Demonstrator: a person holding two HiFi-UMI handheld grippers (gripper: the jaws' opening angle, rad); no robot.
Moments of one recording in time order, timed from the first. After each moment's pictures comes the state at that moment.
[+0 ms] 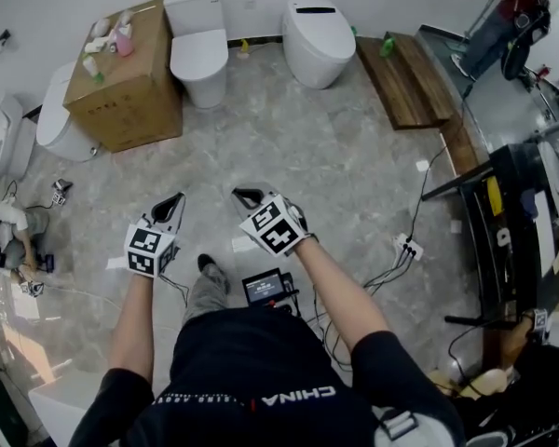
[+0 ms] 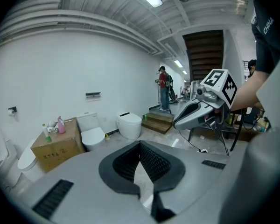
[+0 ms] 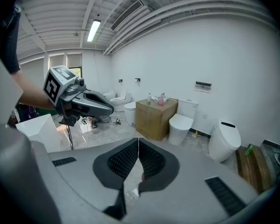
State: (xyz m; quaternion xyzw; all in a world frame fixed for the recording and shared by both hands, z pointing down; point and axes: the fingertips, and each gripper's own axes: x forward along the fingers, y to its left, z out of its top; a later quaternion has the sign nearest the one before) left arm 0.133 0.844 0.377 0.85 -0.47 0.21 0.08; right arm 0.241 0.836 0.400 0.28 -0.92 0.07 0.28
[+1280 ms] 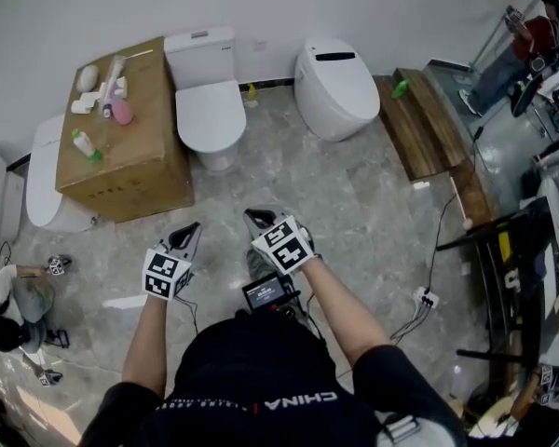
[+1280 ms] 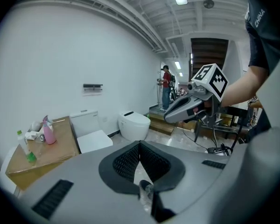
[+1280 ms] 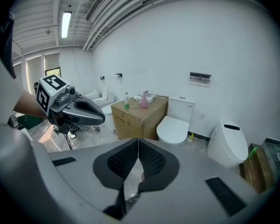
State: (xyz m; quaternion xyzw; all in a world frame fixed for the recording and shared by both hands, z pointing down) left arm -0.040 0.472 0.411 0.88 -0.41 0.21 0.10; right arm 0.066 0.448 0.415 0.33 -0.89 0.12 0.29
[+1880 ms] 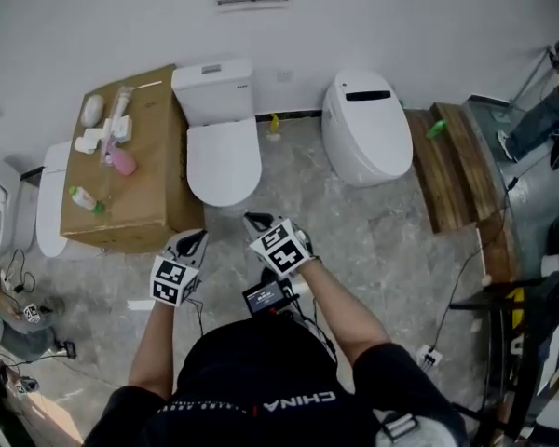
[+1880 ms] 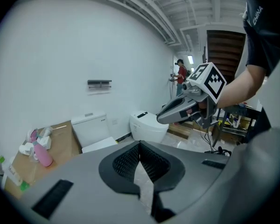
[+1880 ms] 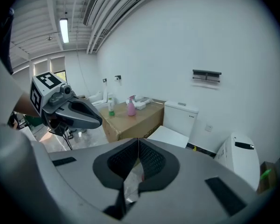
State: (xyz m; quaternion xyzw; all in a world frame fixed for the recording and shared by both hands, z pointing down) left arm -0.007 0.200 0.406 0.86 -0.45 0.23 0.11; right arm 0.076 0.156 0.418 0.28 -0.91 0.11 0.29
